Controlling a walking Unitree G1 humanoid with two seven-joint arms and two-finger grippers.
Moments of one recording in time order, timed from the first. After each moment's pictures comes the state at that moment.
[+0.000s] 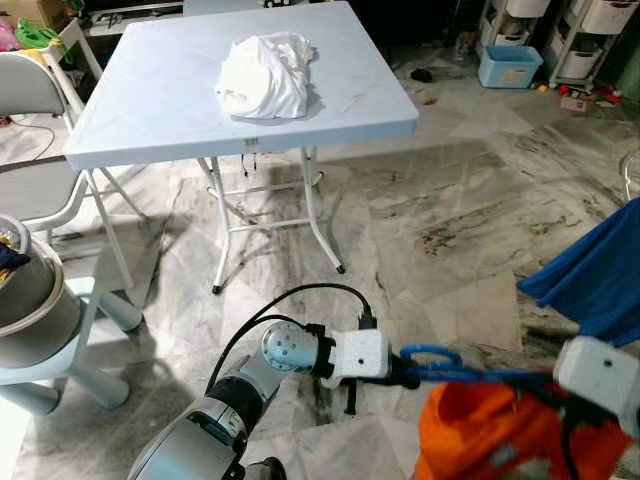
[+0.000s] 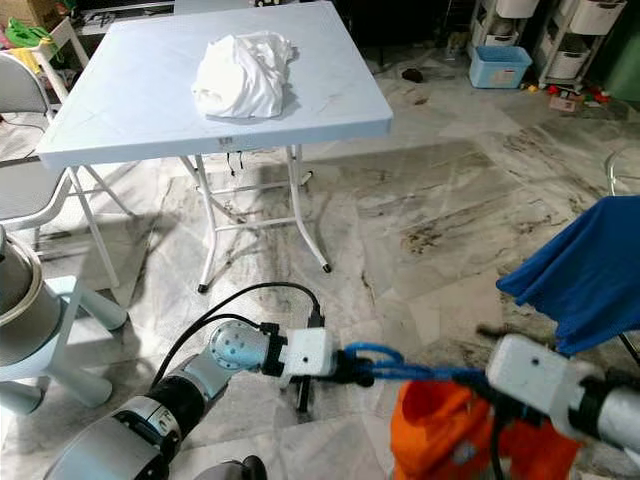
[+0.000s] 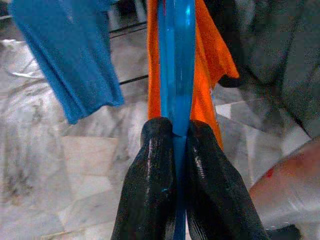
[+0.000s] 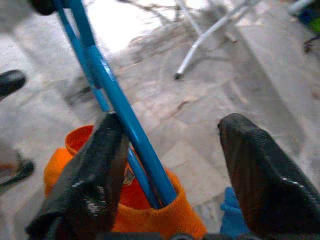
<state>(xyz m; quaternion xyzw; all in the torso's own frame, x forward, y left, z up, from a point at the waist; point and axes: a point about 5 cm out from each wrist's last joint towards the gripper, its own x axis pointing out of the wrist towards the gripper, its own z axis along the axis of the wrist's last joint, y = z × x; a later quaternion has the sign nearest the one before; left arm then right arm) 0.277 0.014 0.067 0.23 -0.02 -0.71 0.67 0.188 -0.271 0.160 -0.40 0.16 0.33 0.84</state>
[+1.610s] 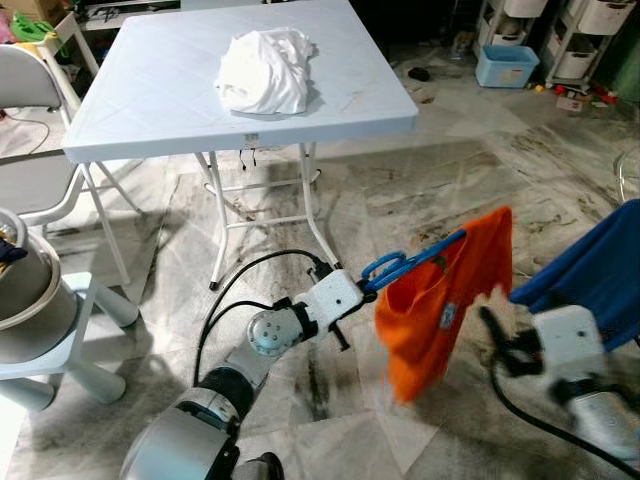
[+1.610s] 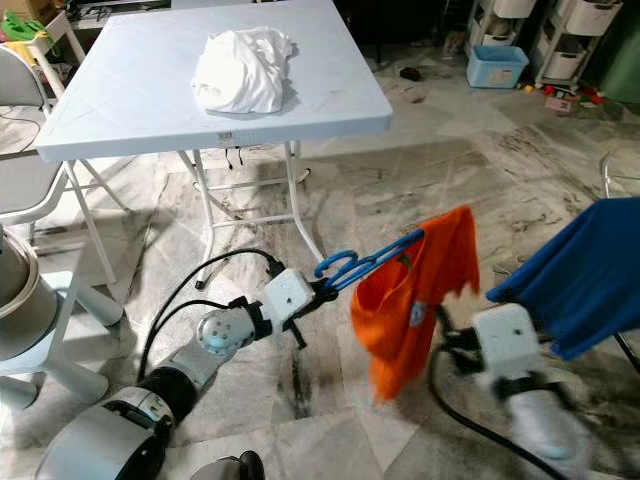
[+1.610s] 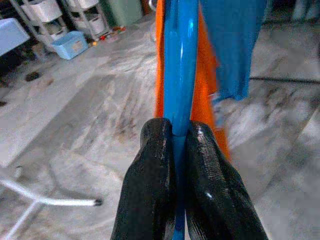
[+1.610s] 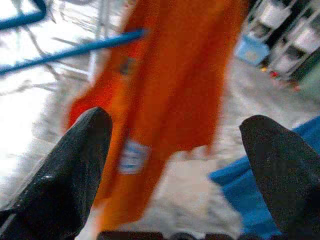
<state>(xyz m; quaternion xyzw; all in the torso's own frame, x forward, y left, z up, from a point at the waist) 0.316 0.031 0.078 0.18 -0.02 -0.47 0.86 0.221 -0.230 0.106 -0.17 0.07 0.03 0.98</state>
